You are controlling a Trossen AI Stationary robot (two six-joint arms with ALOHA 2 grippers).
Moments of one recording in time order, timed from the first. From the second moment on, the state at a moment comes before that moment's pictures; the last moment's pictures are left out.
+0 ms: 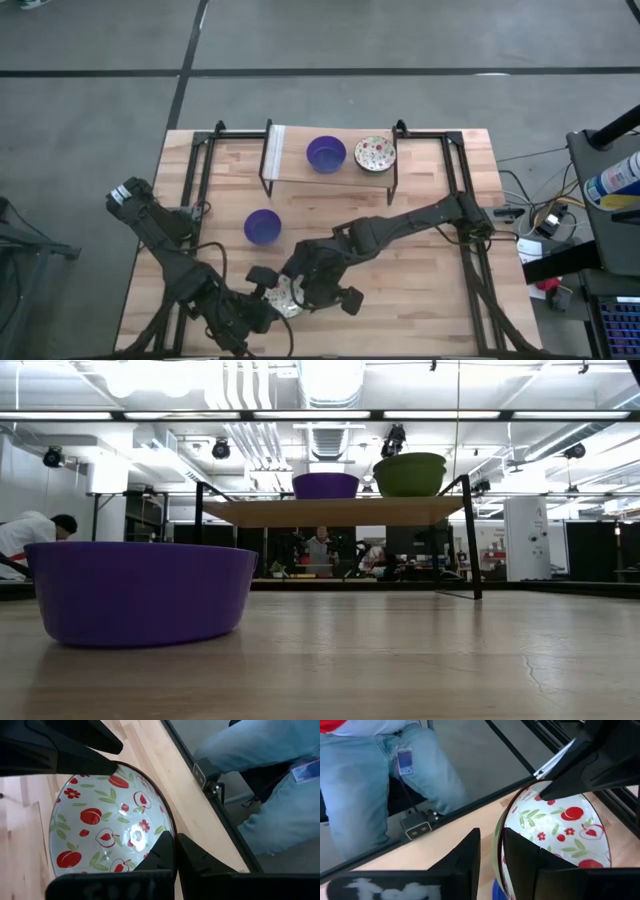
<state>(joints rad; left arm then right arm) -0.79 1.57 1.49 -0.79 -0.36 -0.24 0.33 2.13 2.12 -0.81 -0.50 -0.55</state>
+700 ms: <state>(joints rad) -0.78 1.56 1.51 -0.79 -0.39 -0.24 0.33 2.13 2.12 -0.80 -0.44 -0.61</state>
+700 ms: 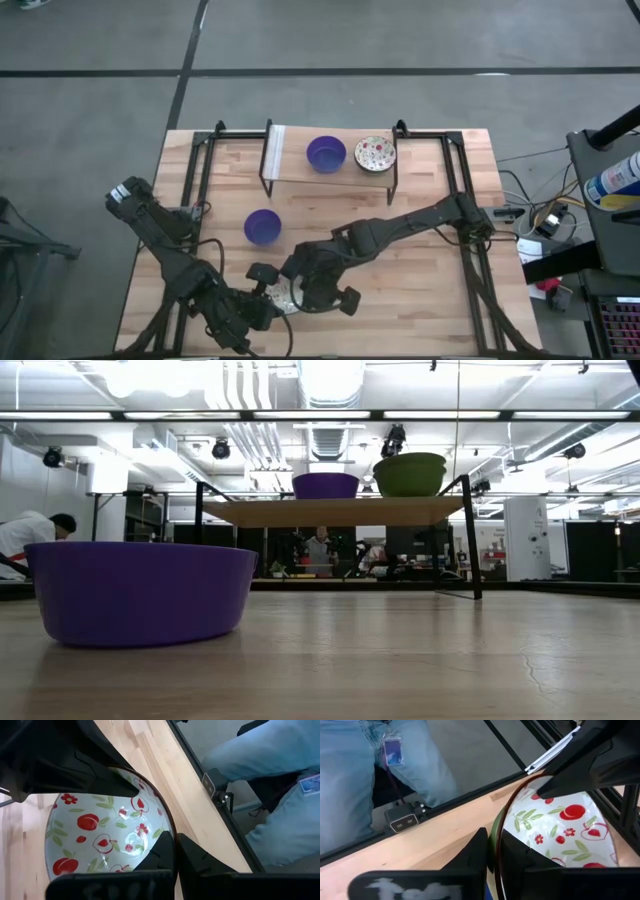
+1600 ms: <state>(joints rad) -0.78 1.56 1.52 -0.86 -0.50 -0.37 0.33 2.13 2.12 -0.84 -0.31 -0.59</state>
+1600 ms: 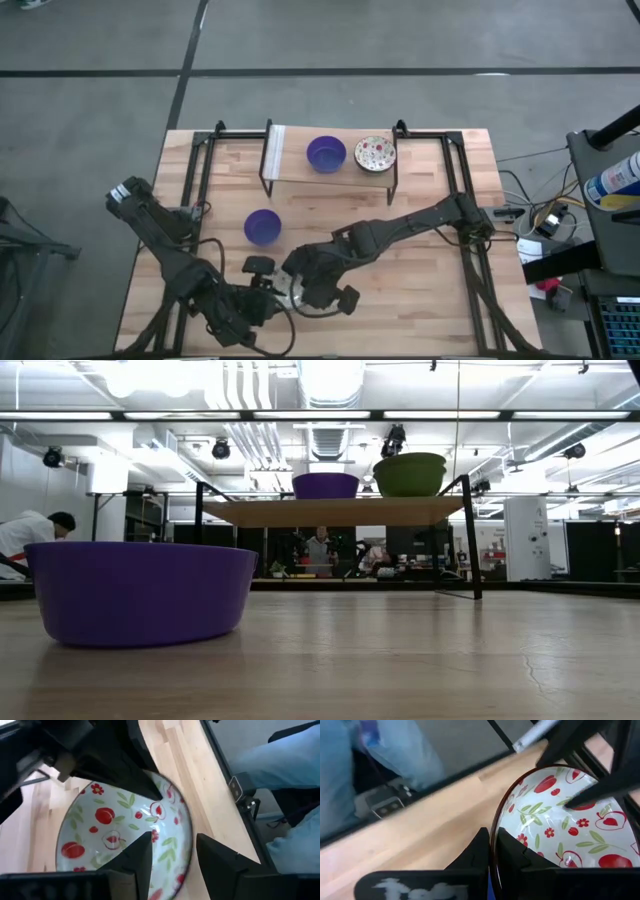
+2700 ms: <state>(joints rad) -0.89 1.33 1.06 -1.12 -0.74 -1.13 0.27 2.03 2.12 -1.08 0.12 -0.38</state>
